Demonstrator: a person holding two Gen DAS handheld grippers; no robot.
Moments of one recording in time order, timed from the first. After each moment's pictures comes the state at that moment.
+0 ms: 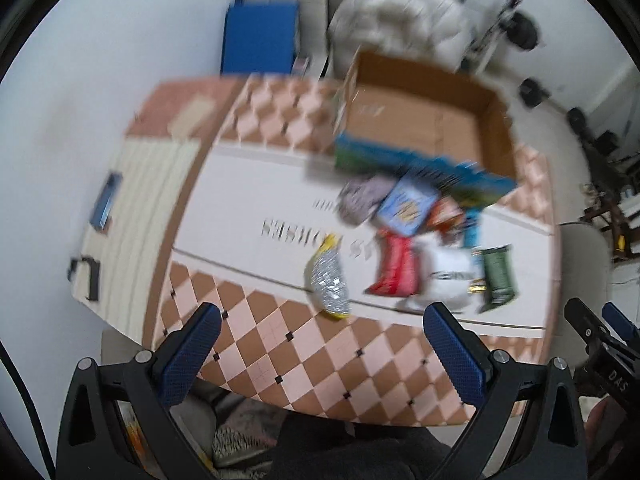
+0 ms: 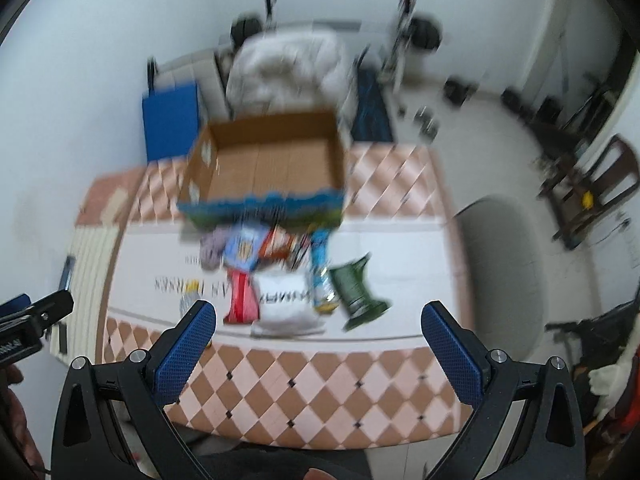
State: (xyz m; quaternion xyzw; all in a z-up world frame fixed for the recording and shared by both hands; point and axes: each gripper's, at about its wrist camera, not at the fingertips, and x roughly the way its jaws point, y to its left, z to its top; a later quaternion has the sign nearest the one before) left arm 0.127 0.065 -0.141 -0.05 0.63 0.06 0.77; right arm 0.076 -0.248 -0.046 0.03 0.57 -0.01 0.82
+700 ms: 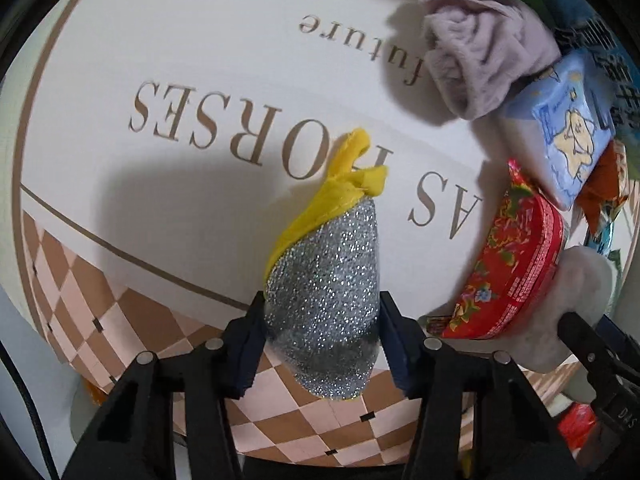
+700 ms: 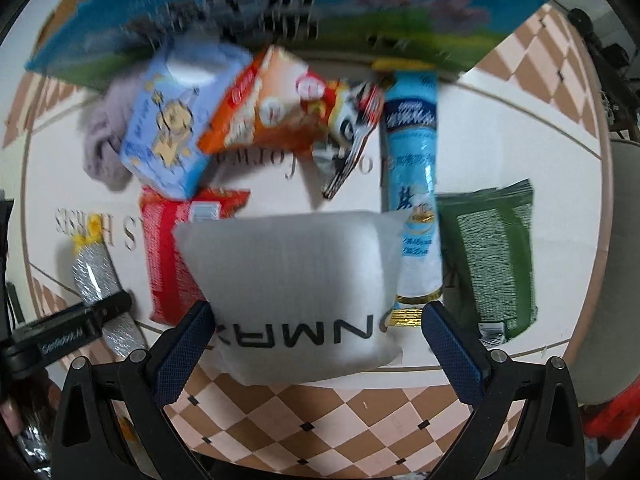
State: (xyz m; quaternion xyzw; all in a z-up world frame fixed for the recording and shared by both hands) left arm 0.170 0.074 -0.413 -0.11 0.78 0.06 0.61; right arm 0.173 -0.195 -0.345 0.01 0.76 0.03 0.65
